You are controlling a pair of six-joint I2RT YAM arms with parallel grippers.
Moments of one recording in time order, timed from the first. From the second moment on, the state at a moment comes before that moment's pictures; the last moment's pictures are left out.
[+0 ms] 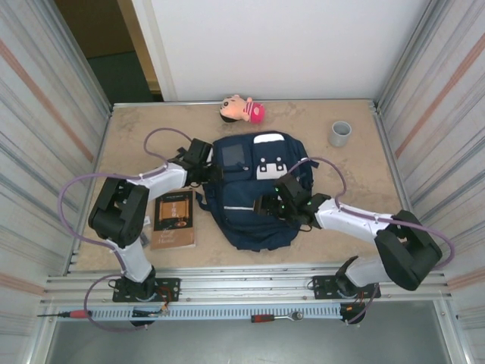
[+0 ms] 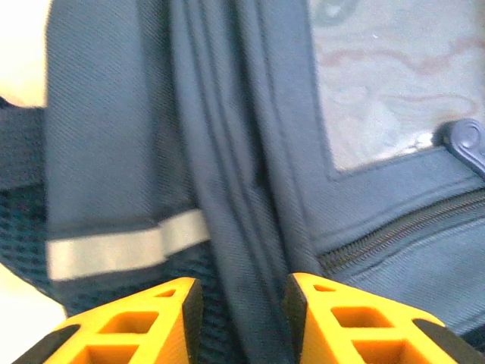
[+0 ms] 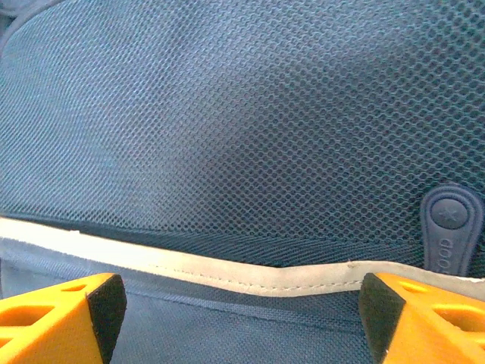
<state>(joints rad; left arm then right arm) -0.48 1.77 1.06 -0.26 0.02 -0.41 0.74 1.35 0.66 -0.24 -0.06 0.85</state>
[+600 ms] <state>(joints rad) -0.68 1.32 0.87 -0.29 -0.13 -0.43 0.44 0.82 0.64 -0.62 -0.14 0.80</state>
